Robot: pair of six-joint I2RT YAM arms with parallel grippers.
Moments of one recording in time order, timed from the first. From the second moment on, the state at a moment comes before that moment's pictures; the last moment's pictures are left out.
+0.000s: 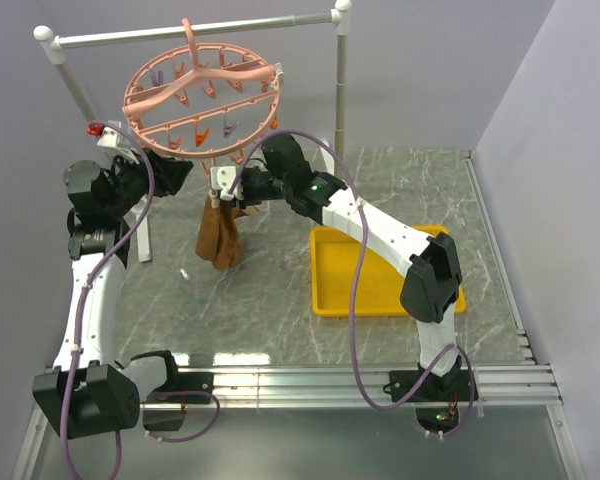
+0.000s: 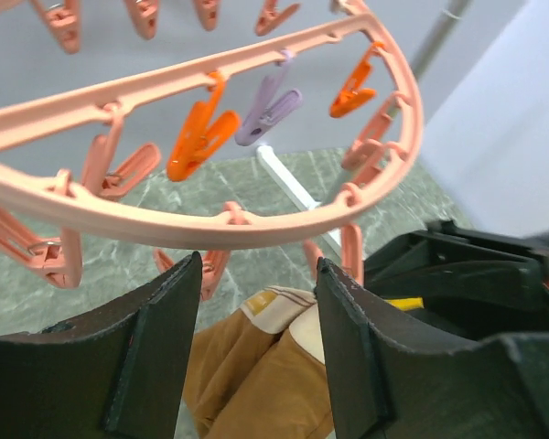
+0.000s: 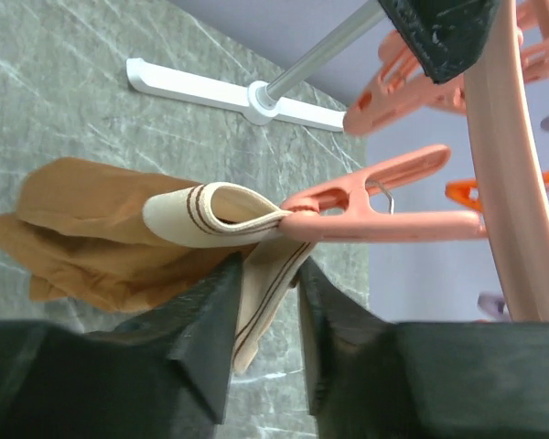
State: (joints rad) left arm 0.16 1.09 1.06 0.05 0.68 -0.34; right arm 0.82 1.96 1.89 -0.27 -0.54 -0.90
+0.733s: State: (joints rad) left arm 0.22 1.17 1.10 0.12 0.56 -0.39; right arm 0.71 1.76 1.63 -0.13 -0.50 -0.67
